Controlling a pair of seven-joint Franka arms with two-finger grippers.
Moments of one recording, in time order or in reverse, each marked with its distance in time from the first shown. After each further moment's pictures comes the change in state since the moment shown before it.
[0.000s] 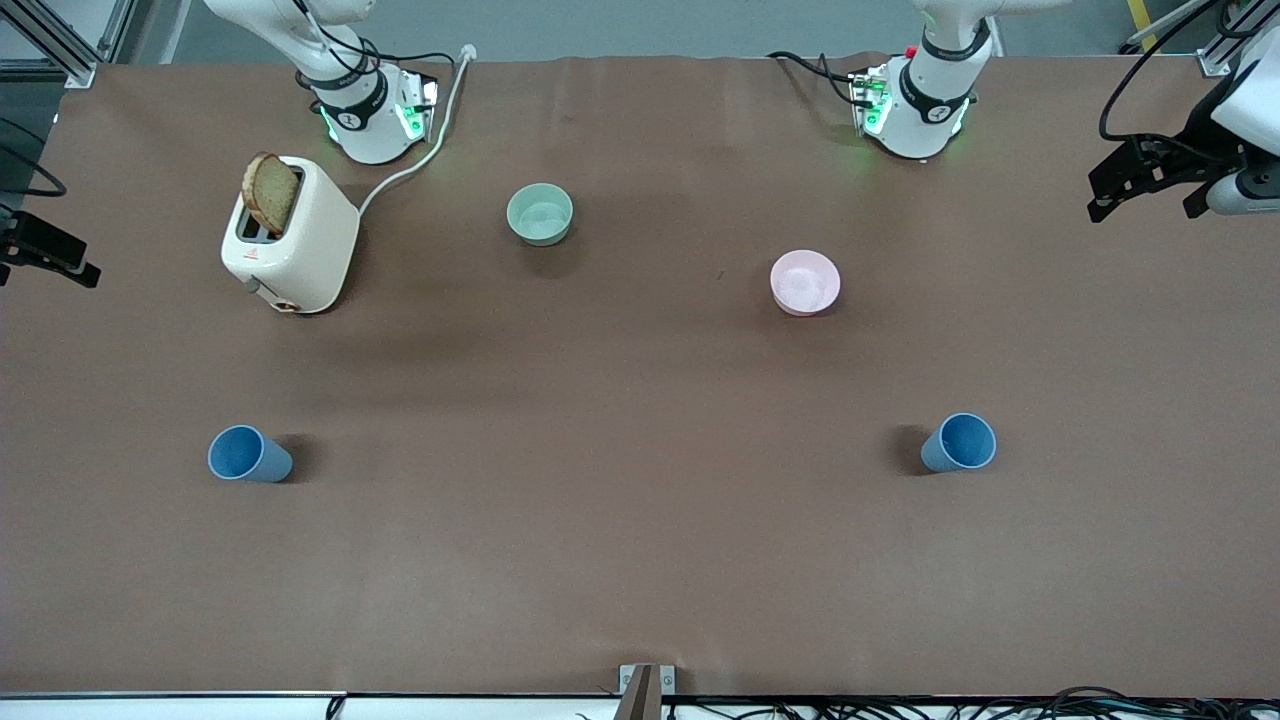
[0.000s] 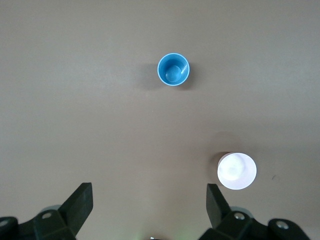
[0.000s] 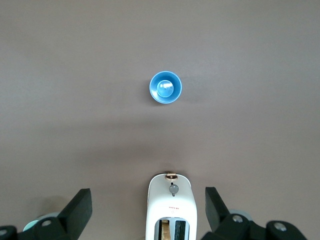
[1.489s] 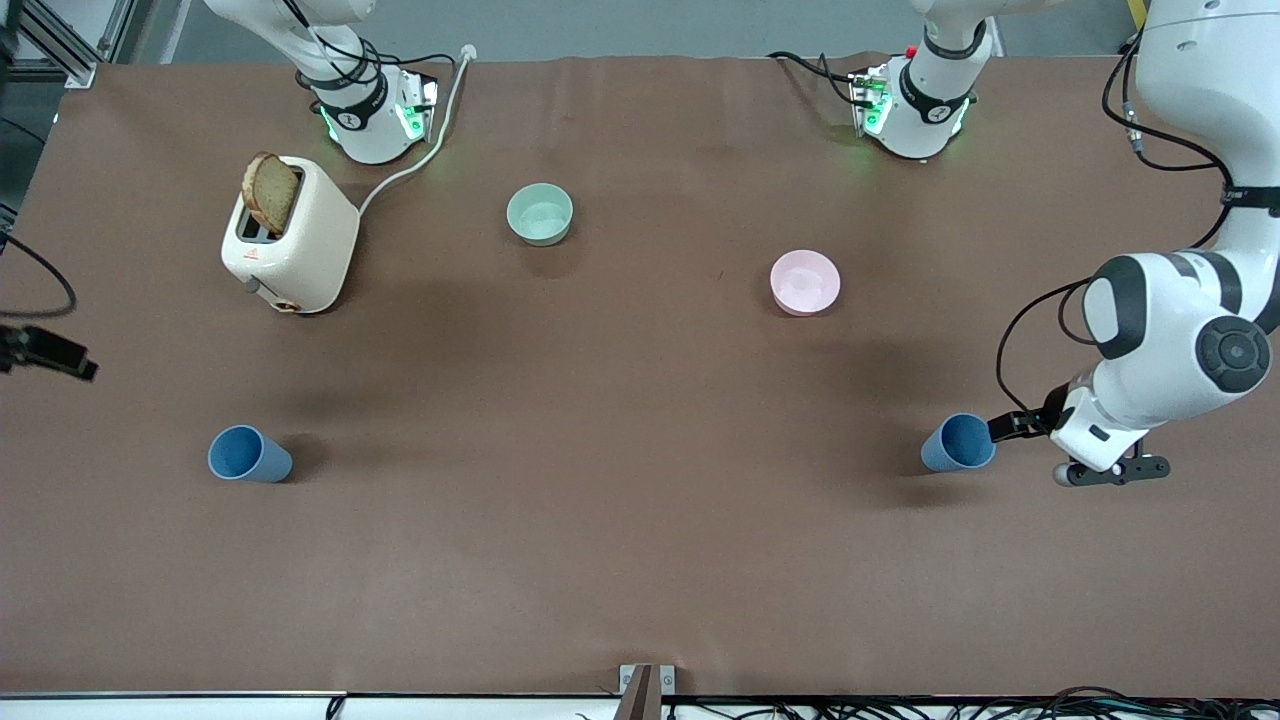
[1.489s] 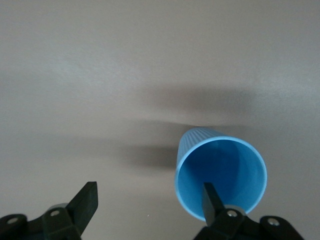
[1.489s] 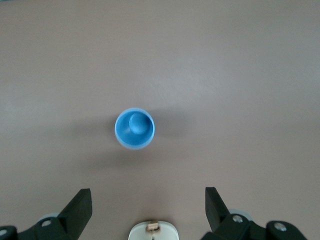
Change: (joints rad) left arm 0.080 0.619 0.006 -0.109 0.001 0.684 -0.001; right arm -0.015 0.251 -0.080 -0.017 0.025 0.301 -0.052
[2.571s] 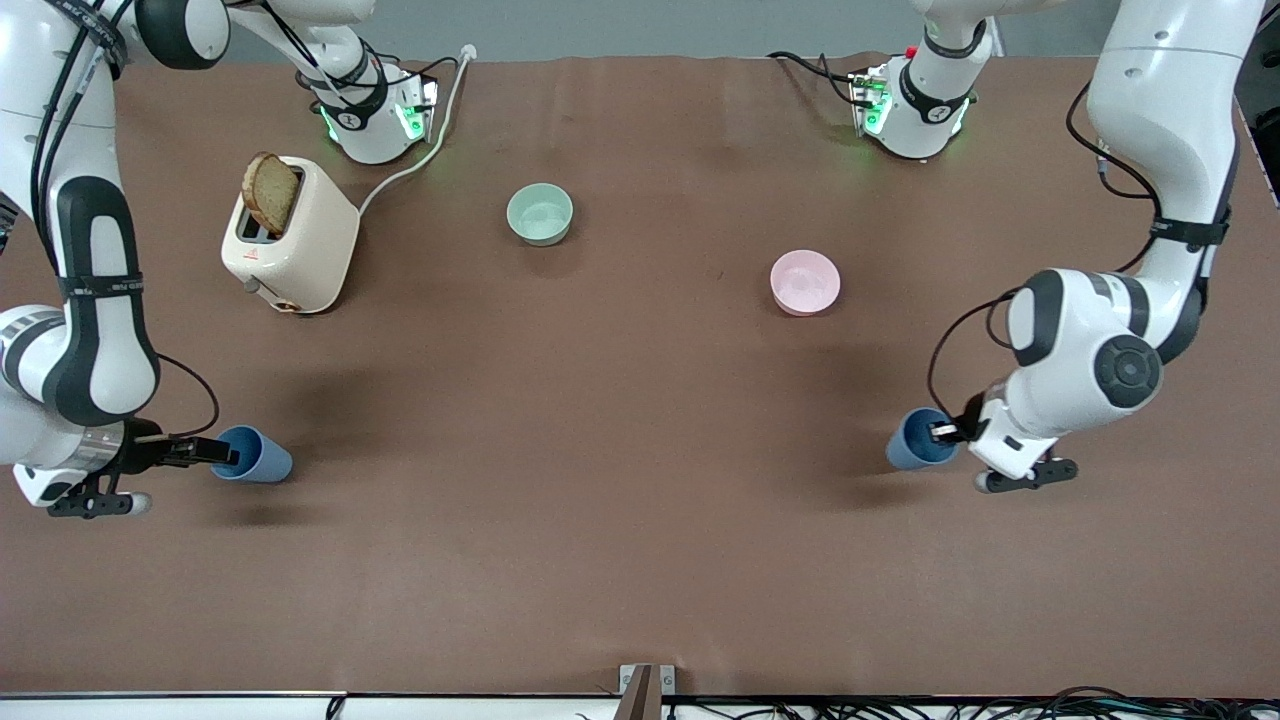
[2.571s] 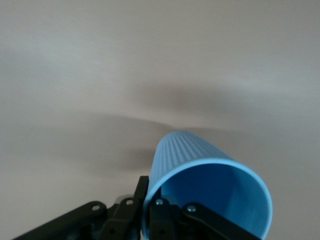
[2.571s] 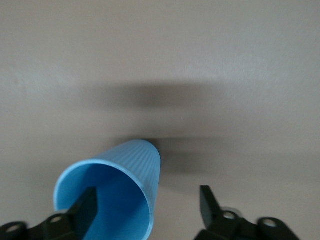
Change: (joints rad) left arm -0.011 0.032 -0.178 0.010 -0.003 0.017 -0.287; right arm -0.014 0.373 -0.051 -0.048 0.301 0.255 -0.300
